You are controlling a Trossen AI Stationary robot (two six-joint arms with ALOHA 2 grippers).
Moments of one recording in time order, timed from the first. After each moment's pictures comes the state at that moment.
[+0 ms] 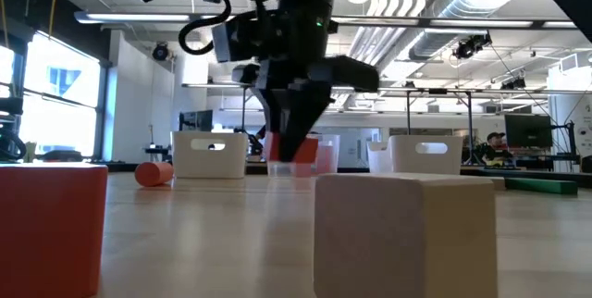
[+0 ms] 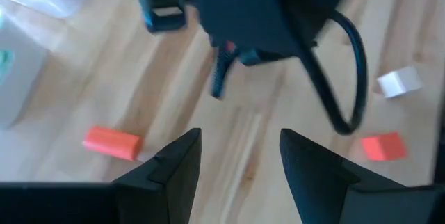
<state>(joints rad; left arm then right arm) -0.45 1.37 1.21 -0.98 -0.48 -0.83 0.16 2.32 2.00 -1.08 0.16 -0.51</state>
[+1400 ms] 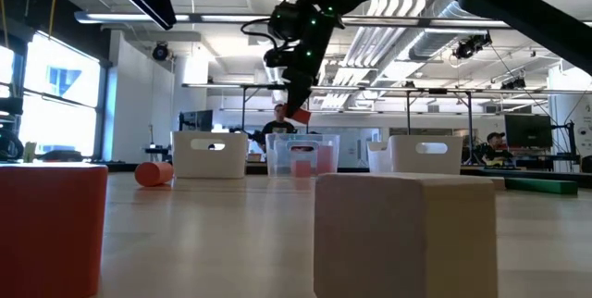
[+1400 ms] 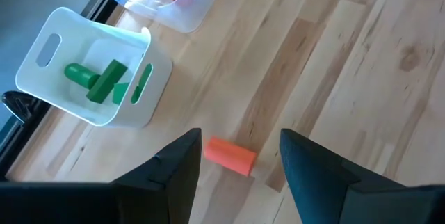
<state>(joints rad) -0.28 1.35 1.21 -1.16 -0.64 -0.75 -0.46 2.32 2.27 -1.05 0.09 -0.43</state>
